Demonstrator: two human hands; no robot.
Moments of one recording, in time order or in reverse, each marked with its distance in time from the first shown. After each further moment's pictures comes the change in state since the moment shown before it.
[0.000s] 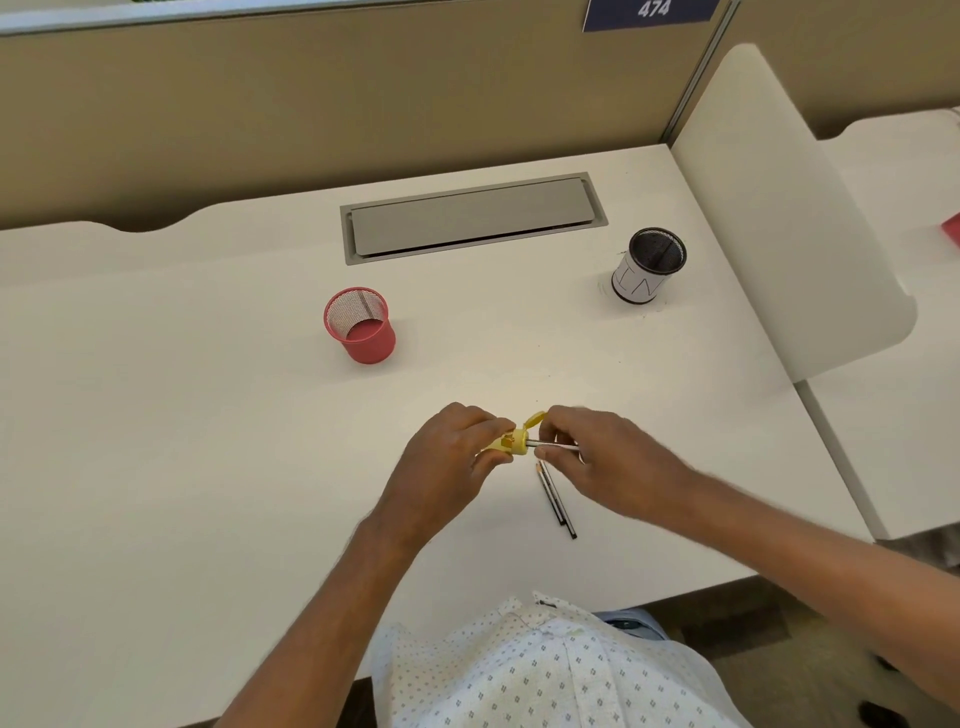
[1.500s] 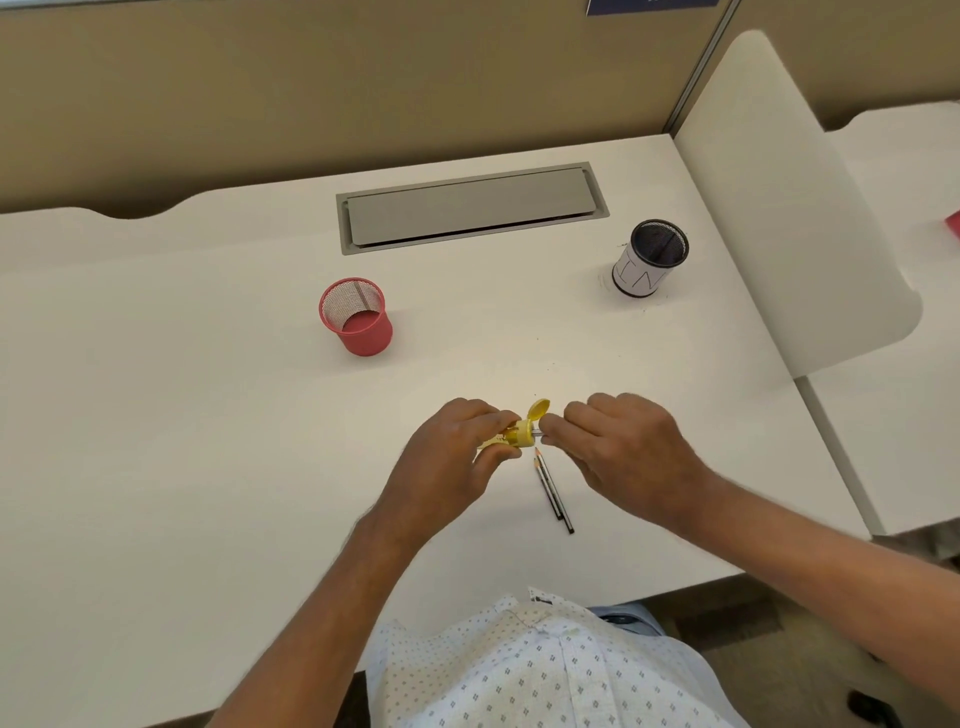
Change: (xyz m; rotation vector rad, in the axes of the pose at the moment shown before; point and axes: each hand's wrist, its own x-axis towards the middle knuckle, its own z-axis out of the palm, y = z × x) left_hand 0.001 0.009 -0.003 -0.089 -0.028 -0.026; right_hand -0.010 0.008 -0.008 -0.595 0.382 -0.484
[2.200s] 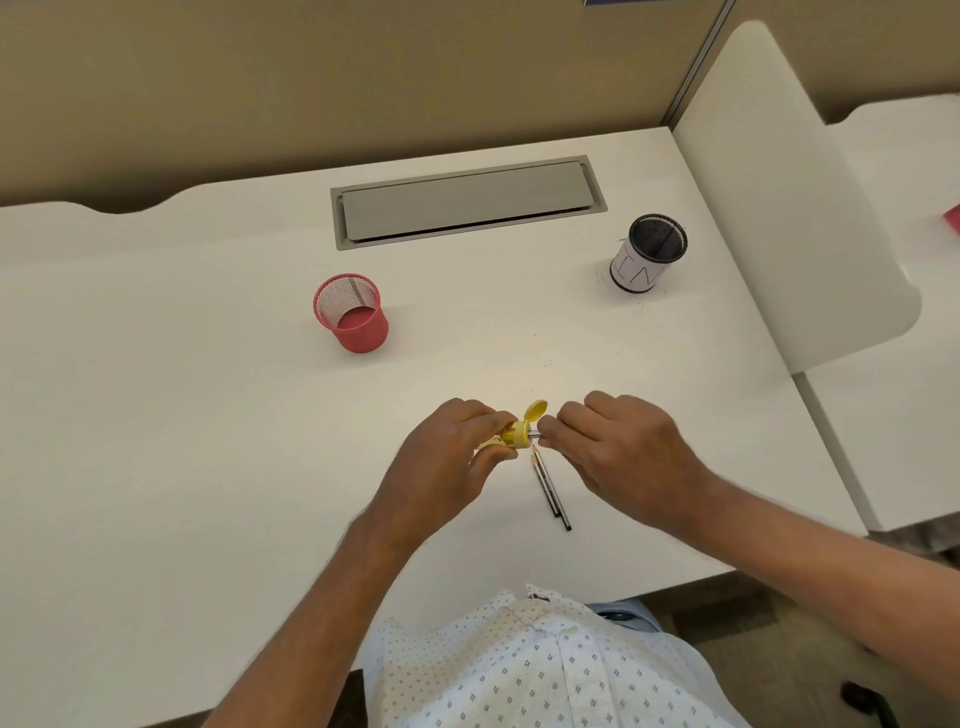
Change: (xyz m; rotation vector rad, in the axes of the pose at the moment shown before) left_hand -0.001 0.000 0.000 0.026 -0.005 0.004; right_hand 0.001 -0.003 -0.008 0.002 -0.060 0.004
